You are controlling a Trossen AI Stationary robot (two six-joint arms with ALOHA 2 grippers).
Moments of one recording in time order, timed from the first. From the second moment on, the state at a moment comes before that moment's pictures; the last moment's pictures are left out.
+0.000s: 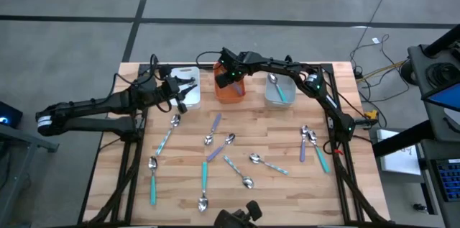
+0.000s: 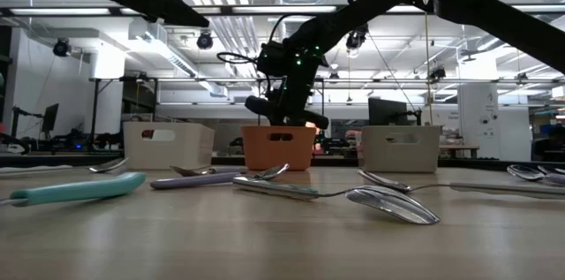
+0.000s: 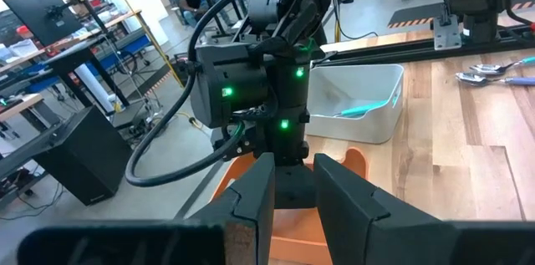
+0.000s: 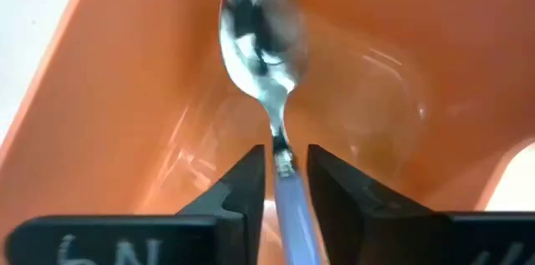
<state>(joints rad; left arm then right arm) 0.29 0.81 0.59 0.04 -0.23 0.30 -0.50 2.36 2.05 -0.79 0.05 0.52</state>
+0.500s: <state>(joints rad) 0.29 0.81 0.59 0.04 -0.23 0.30 -0.47 2.29 2.09 -0.78 0.05 0.44</state>
